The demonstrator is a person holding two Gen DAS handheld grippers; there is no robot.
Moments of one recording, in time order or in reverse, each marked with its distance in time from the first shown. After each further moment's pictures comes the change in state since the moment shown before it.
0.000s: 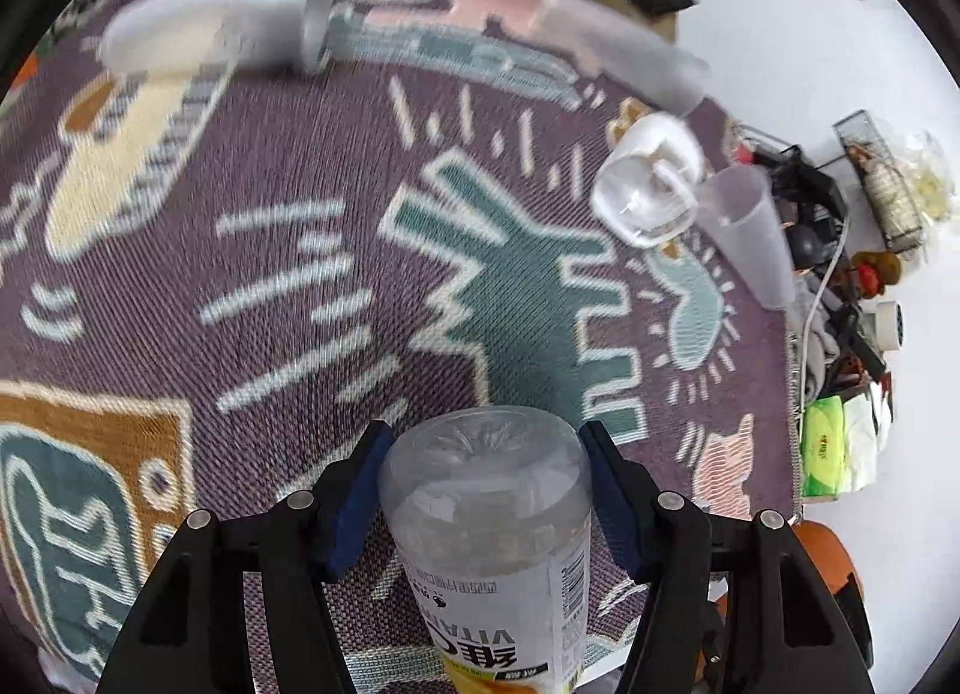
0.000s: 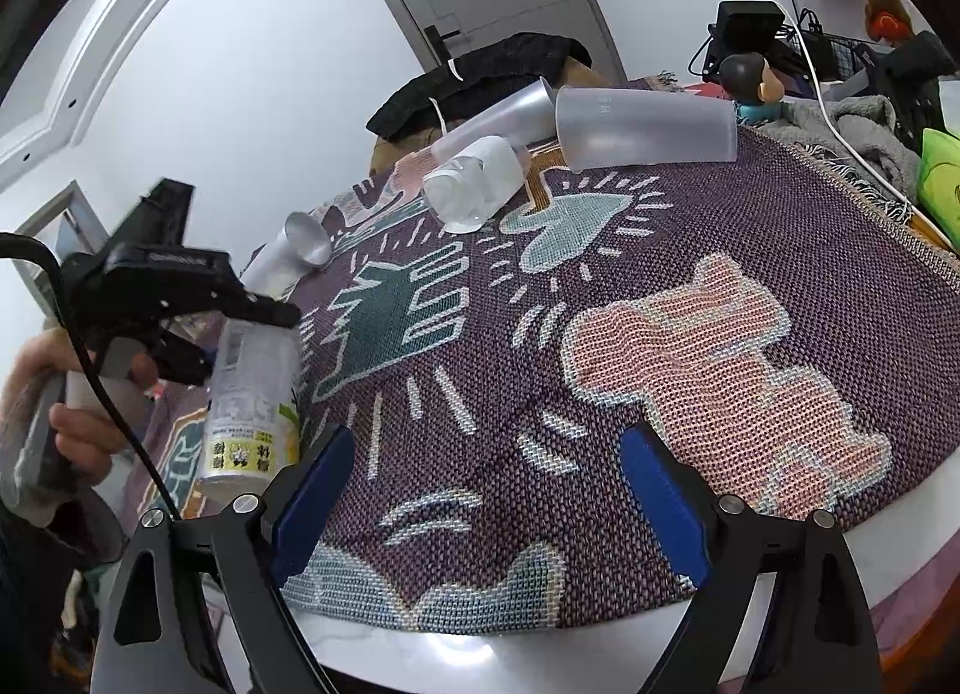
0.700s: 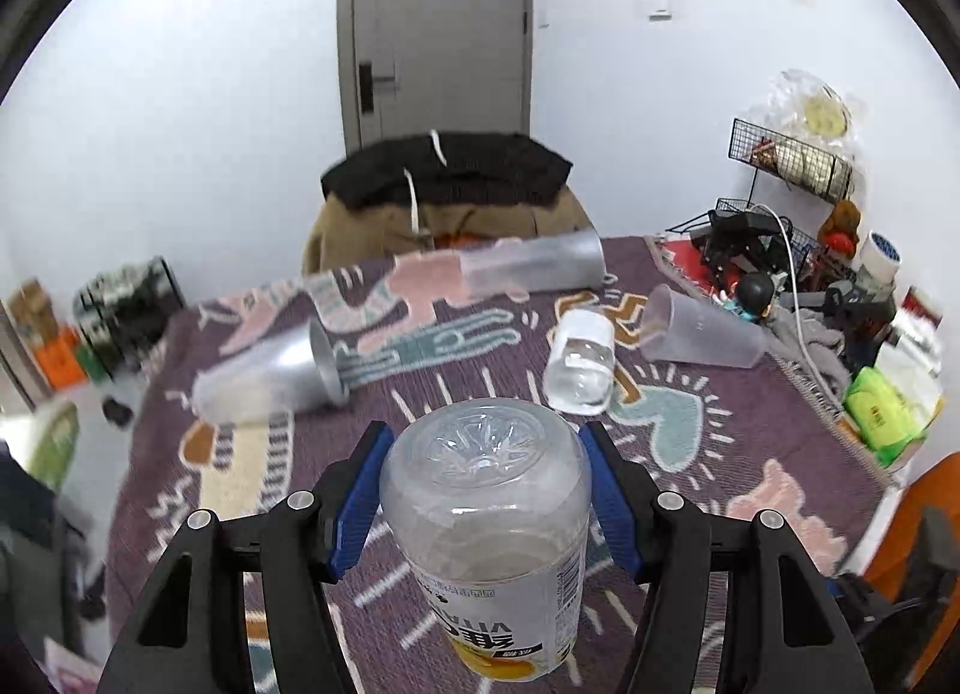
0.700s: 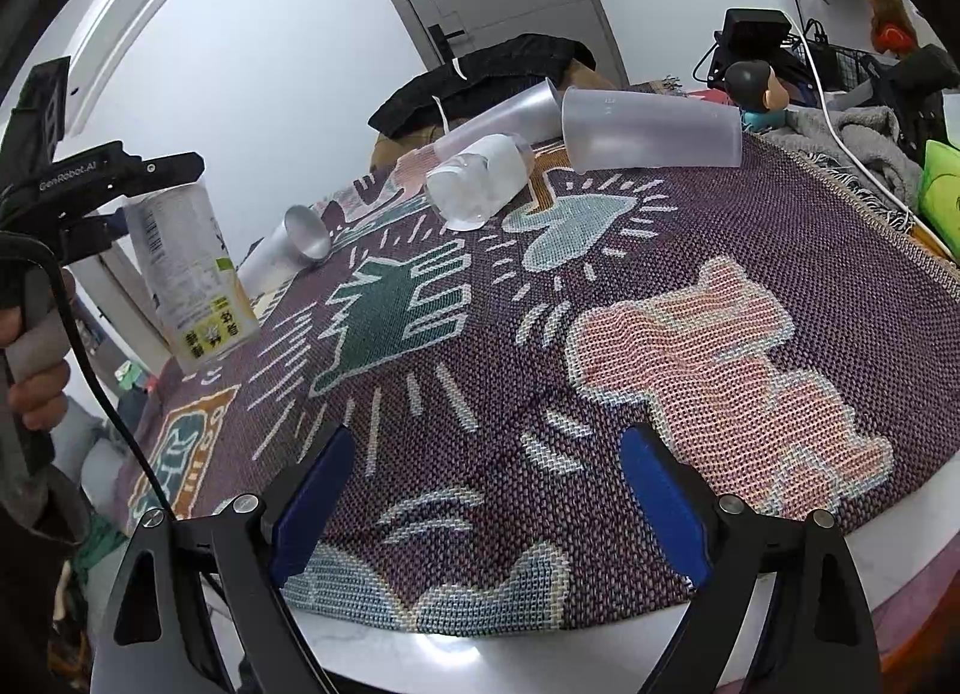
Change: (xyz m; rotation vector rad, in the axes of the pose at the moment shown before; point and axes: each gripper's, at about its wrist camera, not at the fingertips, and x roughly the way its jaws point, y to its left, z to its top) left arm -0.084 -0.071 -0.034 0.466 -0.581 0.222; right arm 0.001 0.003 -0.002 -0.025 -0.005 -0.018
